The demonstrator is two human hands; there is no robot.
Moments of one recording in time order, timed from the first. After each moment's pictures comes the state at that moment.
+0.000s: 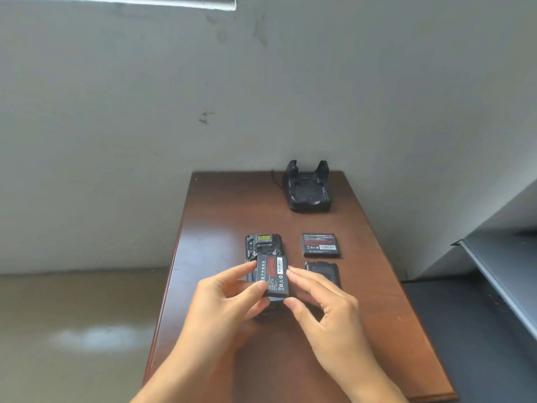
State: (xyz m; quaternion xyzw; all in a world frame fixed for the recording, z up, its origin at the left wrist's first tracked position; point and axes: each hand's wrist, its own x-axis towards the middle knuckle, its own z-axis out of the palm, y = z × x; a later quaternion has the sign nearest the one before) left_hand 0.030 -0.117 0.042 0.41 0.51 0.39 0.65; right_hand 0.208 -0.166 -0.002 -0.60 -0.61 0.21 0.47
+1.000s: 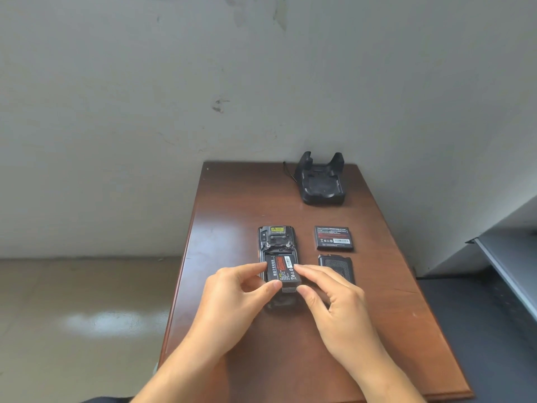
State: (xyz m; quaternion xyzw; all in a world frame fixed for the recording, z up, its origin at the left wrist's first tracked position) left_hand 0.017 -0.105 0.019 0.62 0.57 0.30 0.45; right_hand 0.206 -0.157 -0.013 -0.63 -0.64 0.18 0.41
